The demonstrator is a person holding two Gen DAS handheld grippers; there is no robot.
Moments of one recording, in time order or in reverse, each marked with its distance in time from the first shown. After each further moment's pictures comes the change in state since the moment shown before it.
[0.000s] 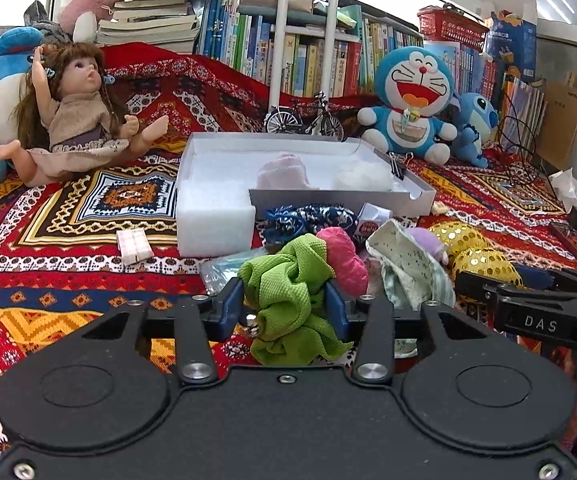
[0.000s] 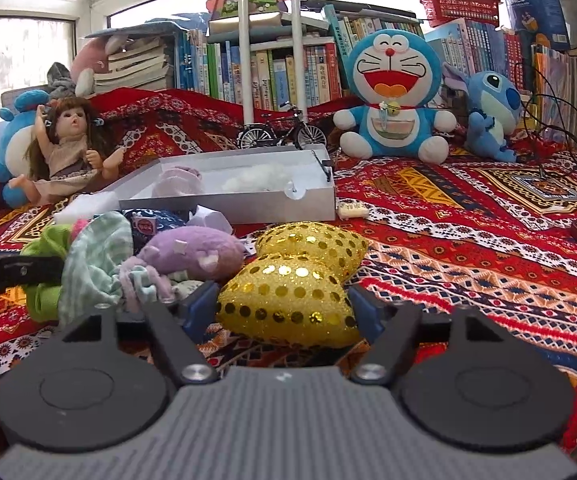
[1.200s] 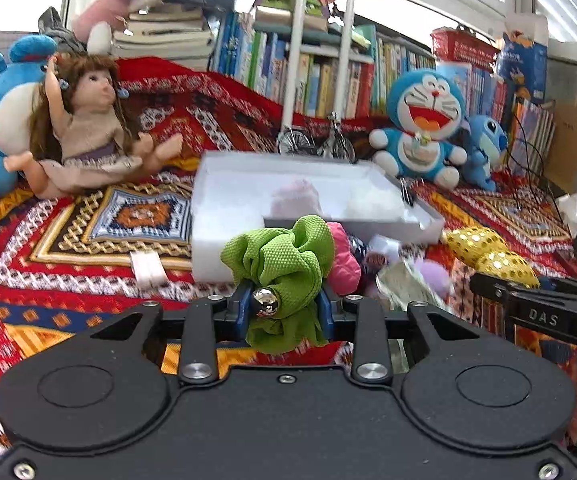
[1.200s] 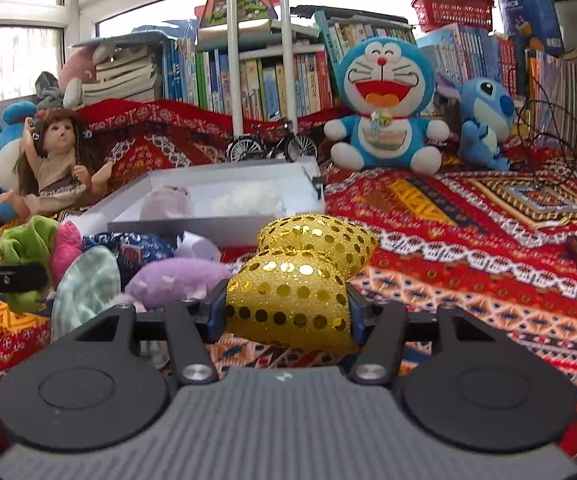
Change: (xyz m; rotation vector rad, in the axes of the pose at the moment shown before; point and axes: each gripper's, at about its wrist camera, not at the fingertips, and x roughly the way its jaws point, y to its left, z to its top) left arm -0.007 0.009 0.020 -0.038 -0.050 0.016; right arm 0.002 -0.004 0.023 0.012 -0.028 -0.030
